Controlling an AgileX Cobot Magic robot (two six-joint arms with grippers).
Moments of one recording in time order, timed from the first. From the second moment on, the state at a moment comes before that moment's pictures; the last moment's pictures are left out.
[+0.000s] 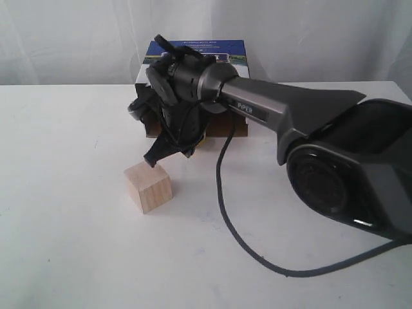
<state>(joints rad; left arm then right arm) 0.00 0.00 0.02 -0.08 0.42 0.15 0.69 2.44 -2.16 -0.26 1.08 0.01</state>
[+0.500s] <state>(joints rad) 0.00 0.00 0.02 -0.08 0.42 0.15 0.60 2.50 -2.16 -0.38 0.76 0.13</state>
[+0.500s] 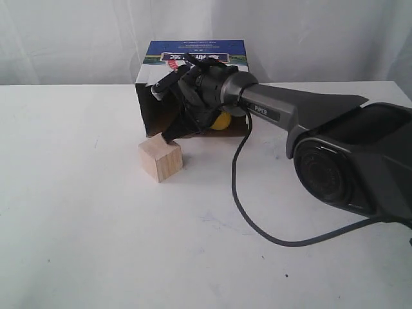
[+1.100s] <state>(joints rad) 0.00 0.00 0.02 -0.08 0.42 0.15 0.60 2.39 -2.16 -0.38 1.06 0.06</state>
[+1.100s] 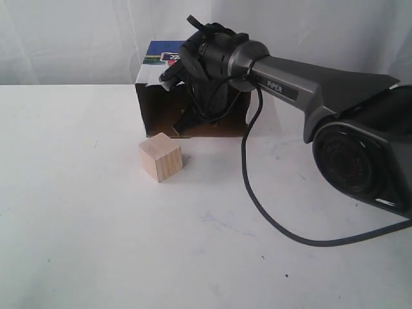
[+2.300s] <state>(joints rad) 0.00 0.00 0.02 -0.08 0.42 0.15 -0.01 1.52 -1.28 -0.26 0.86 0.18</state>
